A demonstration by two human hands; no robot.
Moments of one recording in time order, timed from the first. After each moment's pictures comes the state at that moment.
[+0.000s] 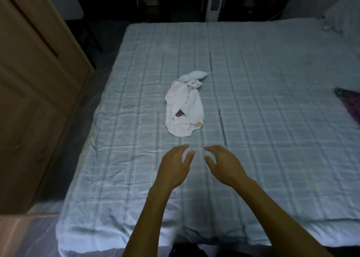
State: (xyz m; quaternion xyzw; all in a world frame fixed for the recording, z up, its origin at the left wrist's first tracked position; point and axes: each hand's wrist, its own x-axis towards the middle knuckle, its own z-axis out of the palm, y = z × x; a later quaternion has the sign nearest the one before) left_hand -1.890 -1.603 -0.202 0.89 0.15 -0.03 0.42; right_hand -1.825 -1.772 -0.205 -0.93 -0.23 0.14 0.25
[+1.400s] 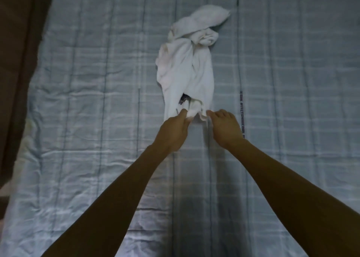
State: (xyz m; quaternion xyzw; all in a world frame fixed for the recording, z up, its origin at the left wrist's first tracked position) left_hand -1.619 -1.525 -0.423 0.91 0.10 -0.10 0.39; right_hand -1.539 -1.693 -0.457 -0.93 -0.28 0.22 -0.01
